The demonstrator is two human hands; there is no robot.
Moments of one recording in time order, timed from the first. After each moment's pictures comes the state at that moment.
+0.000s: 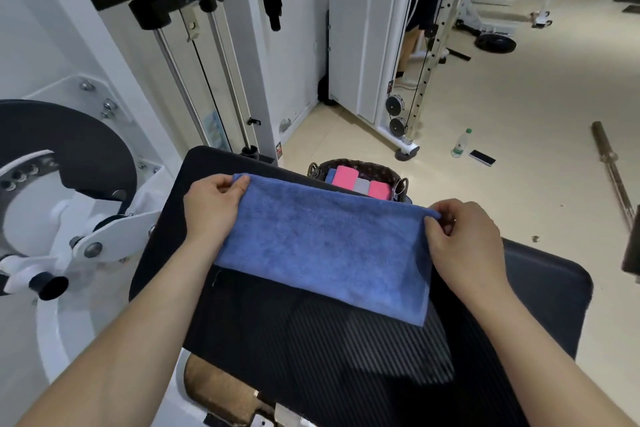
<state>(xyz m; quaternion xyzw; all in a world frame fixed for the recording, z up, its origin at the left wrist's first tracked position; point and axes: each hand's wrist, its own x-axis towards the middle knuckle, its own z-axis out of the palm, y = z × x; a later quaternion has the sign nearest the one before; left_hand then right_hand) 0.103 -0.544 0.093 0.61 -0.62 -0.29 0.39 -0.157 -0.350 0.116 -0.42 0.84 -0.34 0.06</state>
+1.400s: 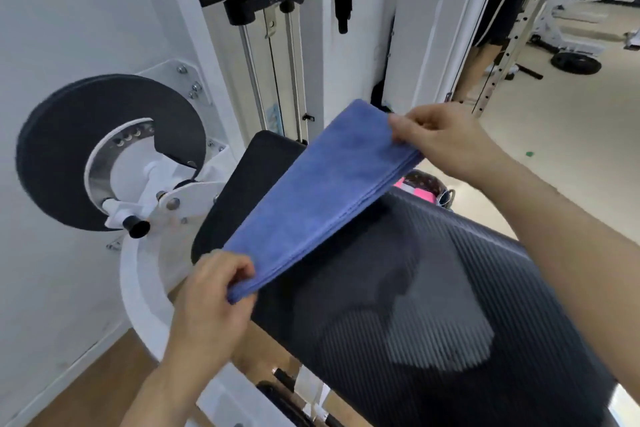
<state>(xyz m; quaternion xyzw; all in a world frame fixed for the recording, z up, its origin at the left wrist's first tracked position) 0.189 -0.360 0.113 0.56 -0.73 -0.16 0.36 -0.127 -0.444 0.220 -0.63 0.65 -0.35 0.21</state>
